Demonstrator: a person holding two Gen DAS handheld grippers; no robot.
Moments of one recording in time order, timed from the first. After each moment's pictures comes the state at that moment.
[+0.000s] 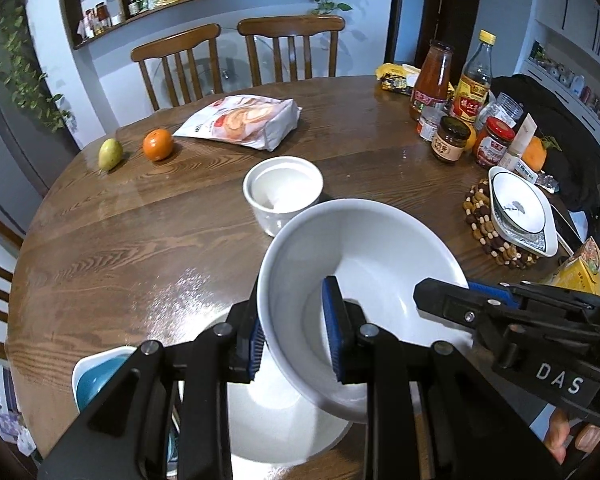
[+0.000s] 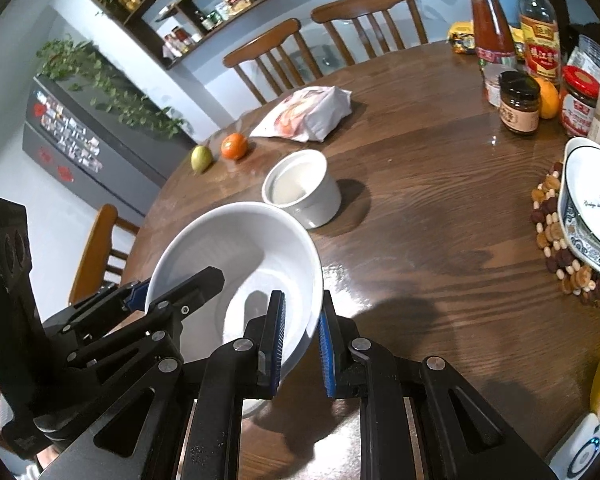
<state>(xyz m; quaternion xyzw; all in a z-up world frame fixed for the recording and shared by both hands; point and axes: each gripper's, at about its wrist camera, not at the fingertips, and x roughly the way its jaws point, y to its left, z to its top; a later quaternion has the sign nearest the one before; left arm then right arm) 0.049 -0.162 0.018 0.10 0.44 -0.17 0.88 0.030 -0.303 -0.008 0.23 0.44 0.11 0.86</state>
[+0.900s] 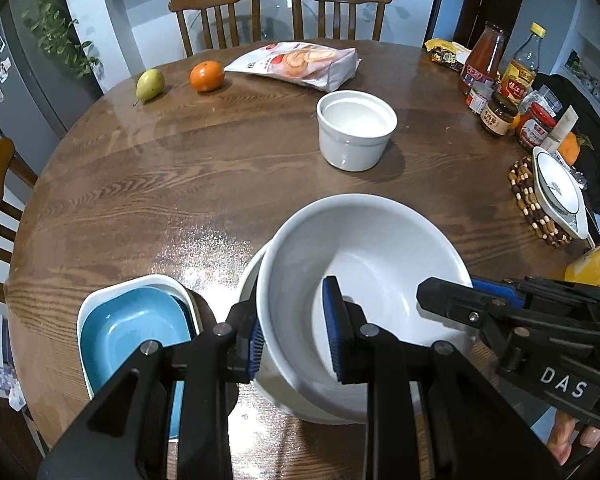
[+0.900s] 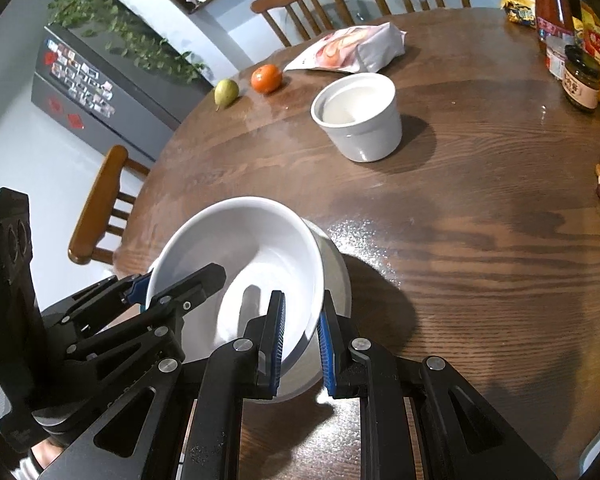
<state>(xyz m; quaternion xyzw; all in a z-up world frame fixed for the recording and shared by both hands) 0.044 -0.108 -0.020 0.07 0.50 -0.12 0.86 0.041 -0.246 -0.042 0.19 0.50 0.17 0.83</state>
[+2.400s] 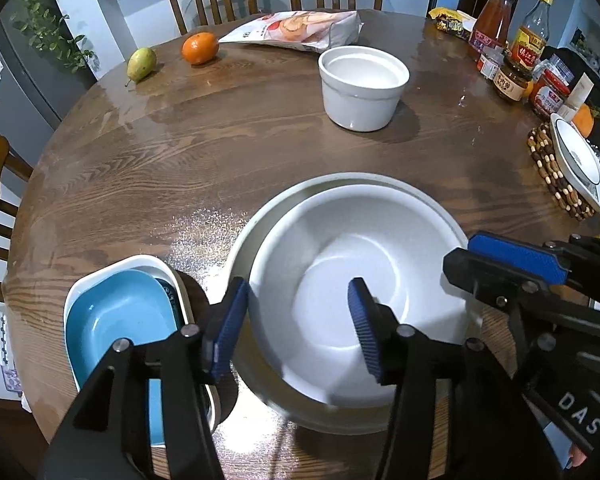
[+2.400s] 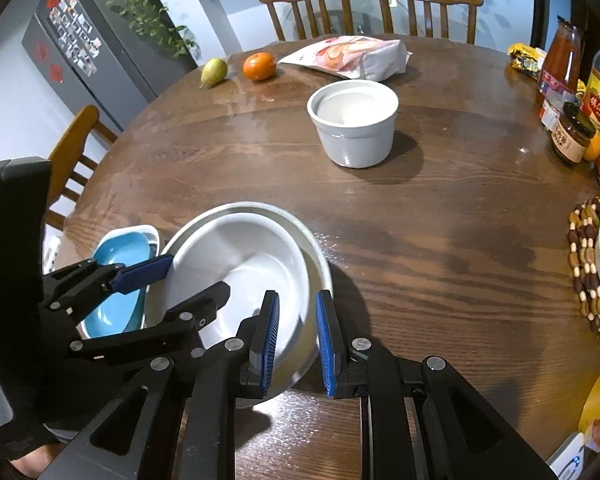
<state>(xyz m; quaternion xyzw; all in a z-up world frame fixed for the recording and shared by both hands) 0.046 -0.114 -0.053 0.10 0.52 -0.11 0.84 0.038 -0.227 -0.042 0.07 0.50 0.12 0.86</state>
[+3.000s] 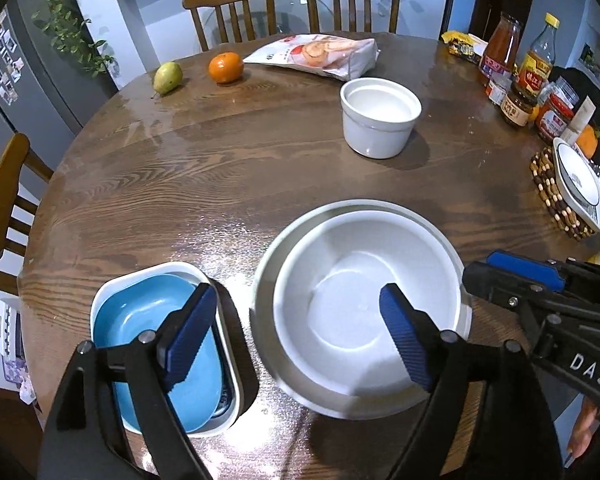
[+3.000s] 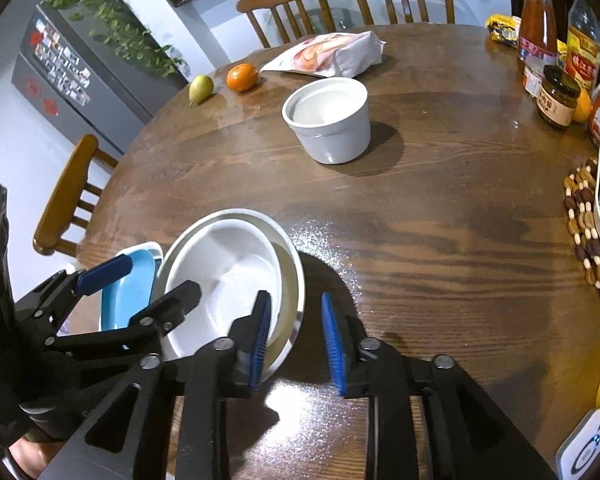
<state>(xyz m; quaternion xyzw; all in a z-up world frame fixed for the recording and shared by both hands) 0.039 -0.101 -0.028 0.09 0.50 -0.09 0.86 0.030 -0.249 -0.040 0.14 0.50 0.11 0.85</state>
